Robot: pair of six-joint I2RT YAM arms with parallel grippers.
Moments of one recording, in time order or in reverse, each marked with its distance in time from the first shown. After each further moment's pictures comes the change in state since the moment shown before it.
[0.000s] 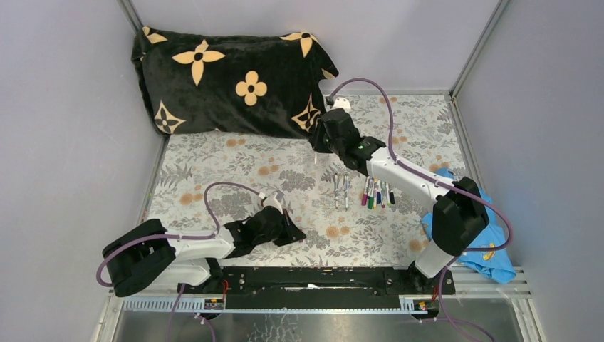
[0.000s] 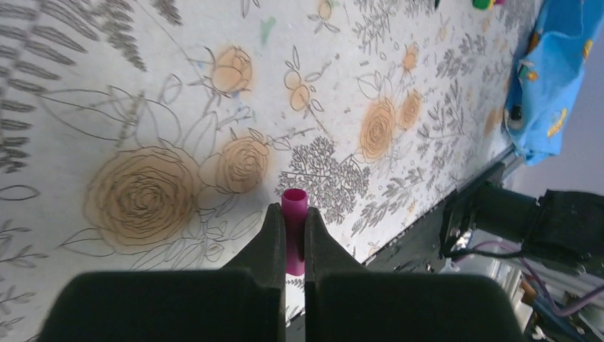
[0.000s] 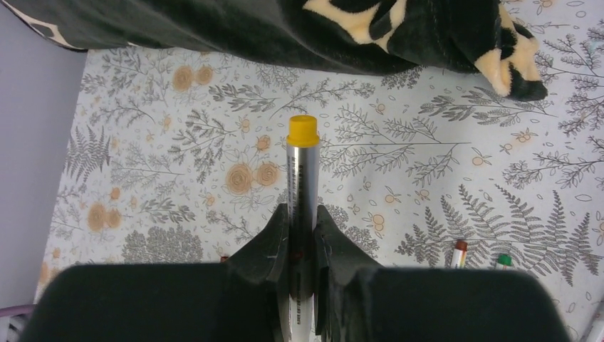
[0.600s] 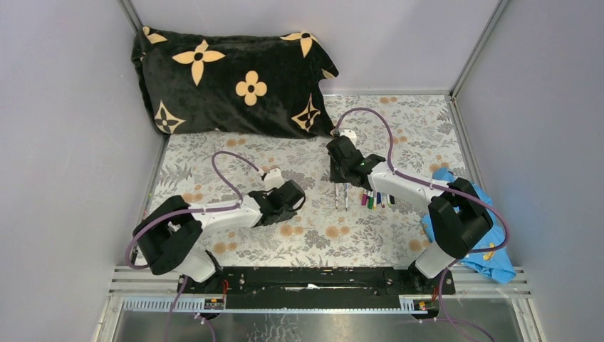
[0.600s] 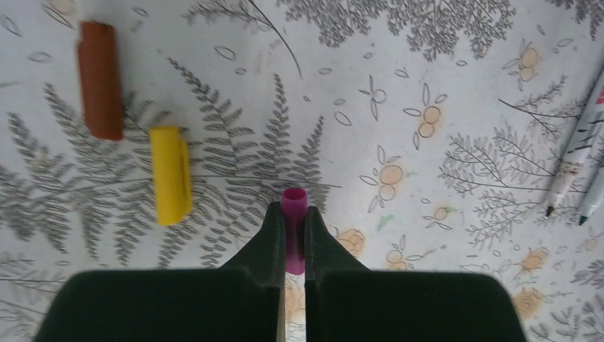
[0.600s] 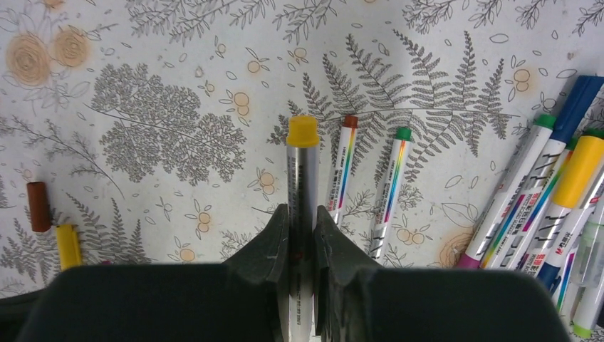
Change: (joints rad) left arm 0.095 0.249 0.467 -0.644 -0.393 0.080; right arm -0.007 -0.030 -0.250 -0.129 0.045 -0.055
